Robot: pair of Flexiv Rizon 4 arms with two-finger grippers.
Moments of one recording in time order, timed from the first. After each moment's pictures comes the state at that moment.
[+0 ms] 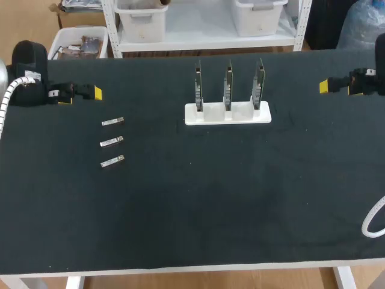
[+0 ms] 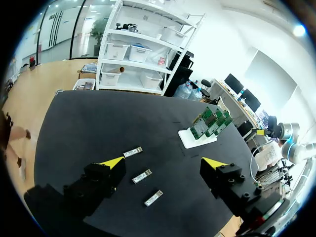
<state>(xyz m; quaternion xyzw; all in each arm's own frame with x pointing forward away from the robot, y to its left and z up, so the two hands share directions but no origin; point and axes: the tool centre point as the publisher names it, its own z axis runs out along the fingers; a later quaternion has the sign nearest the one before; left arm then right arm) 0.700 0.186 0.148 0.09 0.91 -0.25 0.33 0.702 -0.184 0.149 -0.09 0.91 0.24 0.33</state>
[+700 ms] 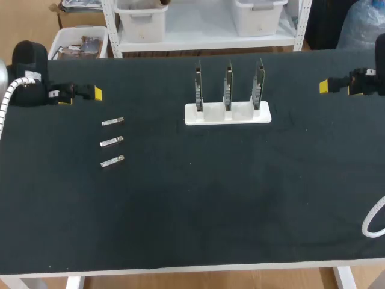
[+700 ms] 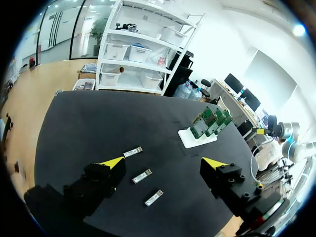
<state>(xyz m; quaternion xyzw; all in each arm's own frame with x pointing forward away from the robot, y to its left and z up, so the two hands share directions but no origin) 0.699 0.185 0.148 0.10 0.91 -0.24 0.33 0.702 -0.184 0.149 -0.09 0.91 0.24 0.33</state>
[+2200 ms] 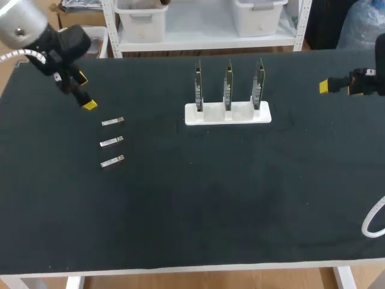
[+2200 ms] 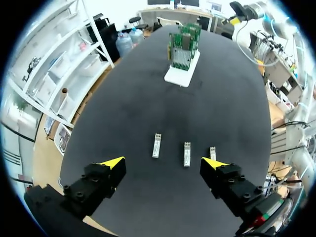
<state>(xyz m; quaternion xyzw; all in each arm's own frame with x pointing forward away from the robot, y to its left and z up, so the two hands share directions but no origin) 0.762 0.212 0.101 0.55 0.82 -0.08 0.15 0.702 -0.184 0.149 -0.09 0.91 0.24 0.33</state>
